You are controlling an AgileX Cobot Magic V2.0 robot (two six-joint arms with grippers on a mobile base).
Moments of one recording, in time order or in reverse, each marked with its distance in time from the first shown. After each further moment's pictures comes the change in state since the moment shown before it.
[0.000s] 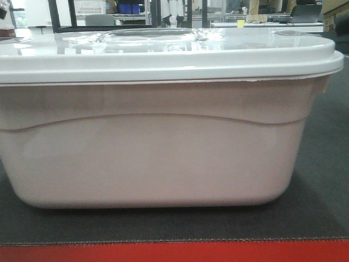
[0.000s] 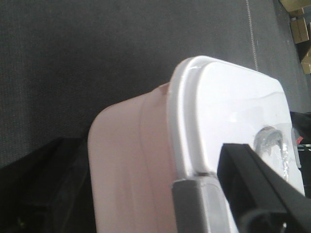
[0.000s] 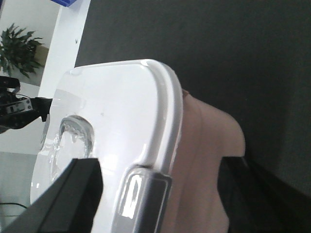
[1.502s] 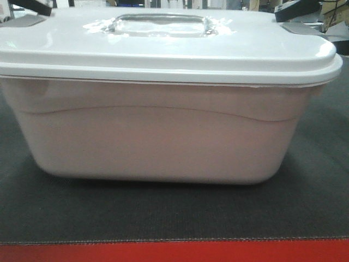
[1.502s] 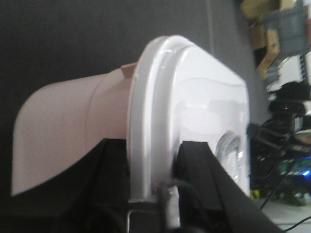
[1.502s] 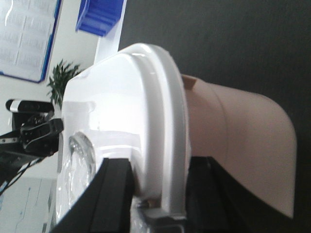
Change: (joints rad) left arm -0.182 0.014 -0.002 -0.204 -0.059 -0.054; right arm 0.122 0.065 0.136 0.296 -0.107 -0.132
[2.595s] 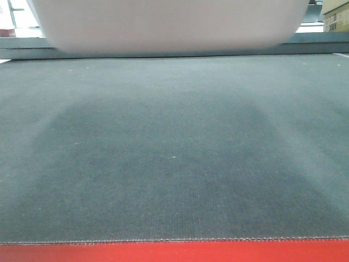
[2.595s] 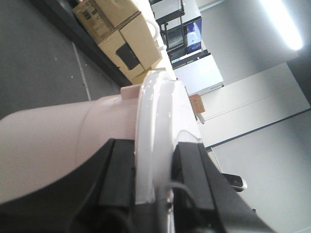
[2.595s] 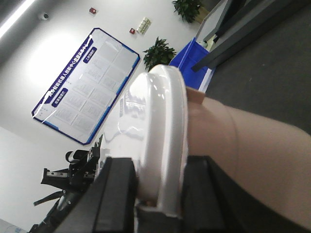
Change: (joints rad) left arm -0.015 -0.092 -0.120 -0.403 -0.008 0.002; right arm -0.010 -0.259 -0.123 0.236 -0.056 0.054
